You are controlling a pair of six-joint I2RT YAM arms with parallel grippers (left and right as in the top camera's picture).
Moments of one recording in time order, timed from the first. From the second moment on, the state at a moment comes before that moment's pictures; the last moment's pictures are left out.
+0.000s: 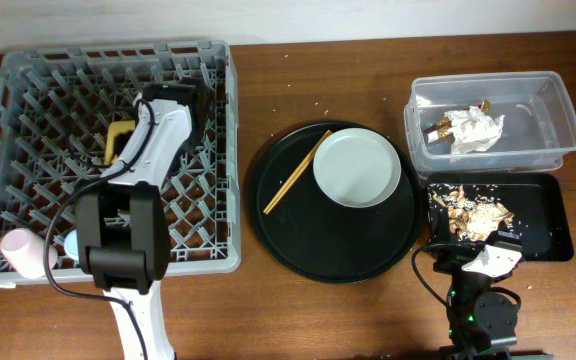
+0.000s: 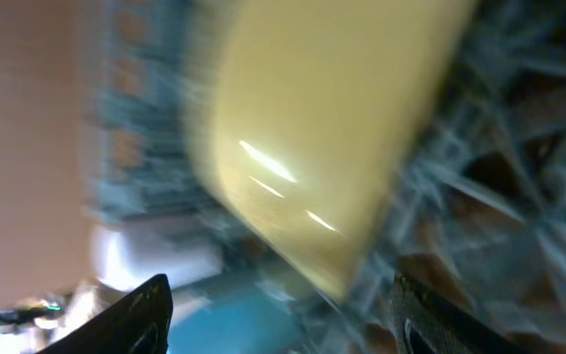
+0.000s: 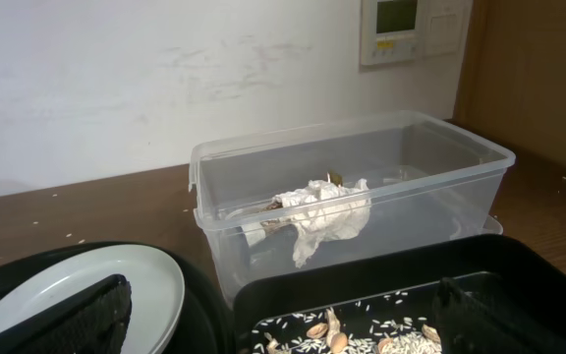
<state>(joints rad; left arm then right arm) -0.16 2.17 1.77 -1.34 -0.83 -0.50 0.07 0.01 0.01 -0.05 0.32 0.11</state>
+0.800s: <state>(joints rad) -0.50 2.31 1.83 -0.93 0.07 0.09 0.07 0.01 0.01 -0.05 0.32 0.11</state>
